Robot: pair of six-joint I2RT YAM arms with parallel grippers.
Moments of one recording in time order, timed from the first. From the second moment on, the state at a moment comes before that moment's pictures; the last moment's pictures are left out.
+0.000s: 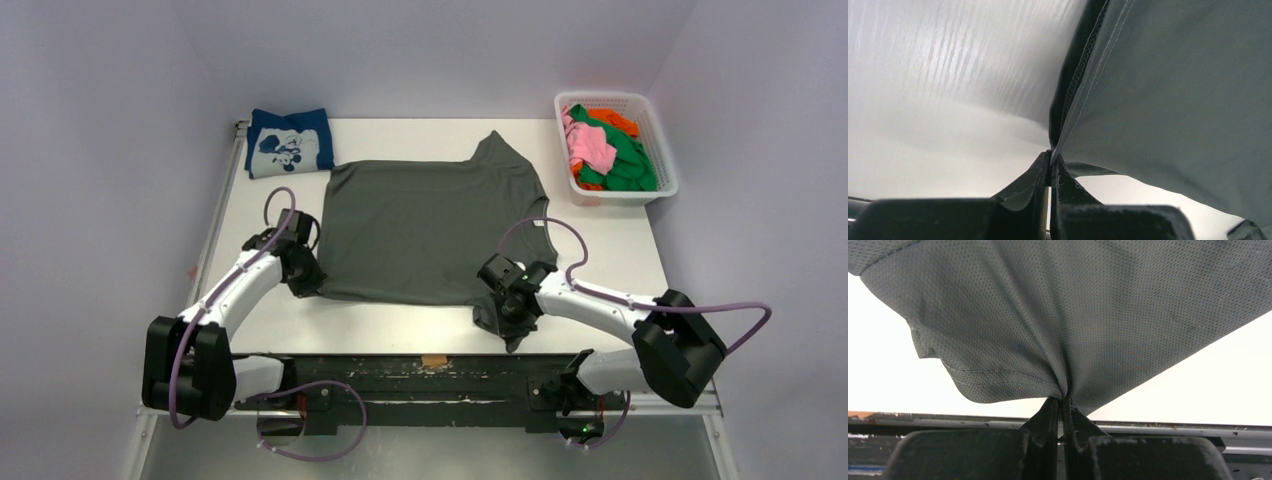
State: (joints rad) left arm -0.17 1.27 0.76 -0.75 -0.06 -0.71; right arm 0.77 1.33 0.68 -0.81 0.10 0.71
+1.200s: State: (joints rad) left arm -0.12 1.42 1.03 -0.77 -0.03 -0.75; right arm 0.52 1.52 1.25 -0.87 0.26 0.42
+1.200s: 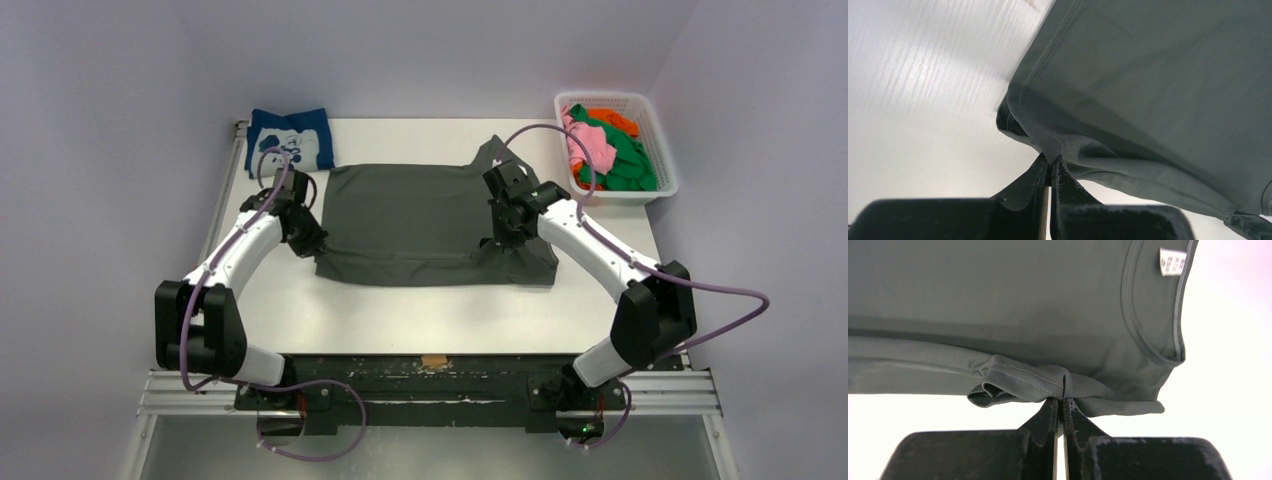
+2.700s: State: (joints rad) left arm -0.15 1.88 1.29 -0.57 0.21 -0.72; right arm 0.35 1.85 1.28 -0.48 0.08 0.38
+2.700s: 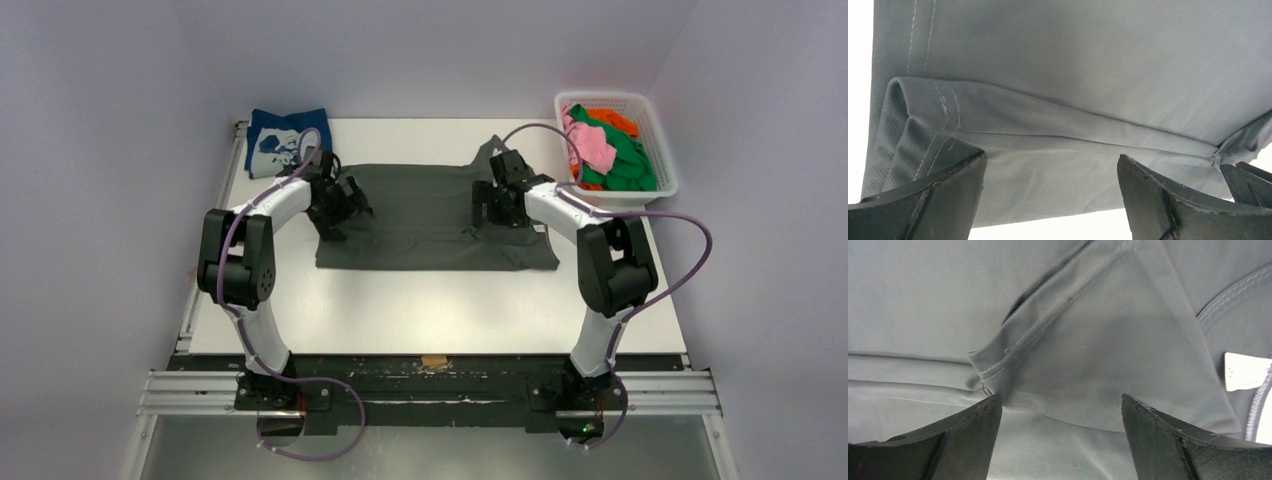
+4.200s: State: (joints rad) left arm -0.15 1.40 1.13 -0.70 0.19 -0.68; right arm 0.46 1.38 1.11 -0.58 0.17 0.54
